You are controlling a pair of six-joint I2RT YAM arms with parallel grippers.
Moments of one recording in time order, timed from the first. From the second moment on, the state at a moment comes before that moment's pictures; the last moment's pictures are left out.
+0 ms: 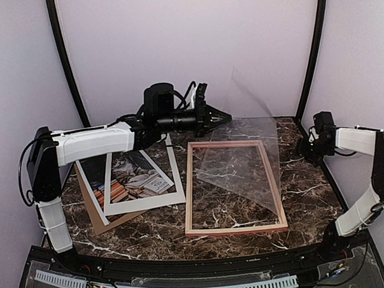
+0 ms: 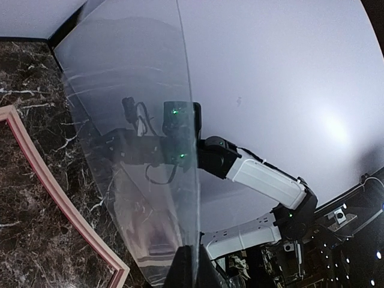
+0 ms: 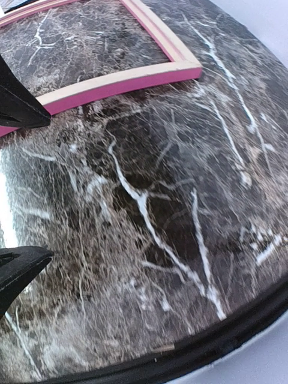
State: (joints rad) left arm -0.81 1.87 1.59 0.22 0.62 -0.97; right arm -0.04 1.48 0.91 -0.42 -0.11 0.41
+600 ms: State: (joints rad) left arm -0.82 2.12 1.26 0.41 0.42 -1.13; right arm -0.07 1.47 0.88 -0.41 -0.16 0.39
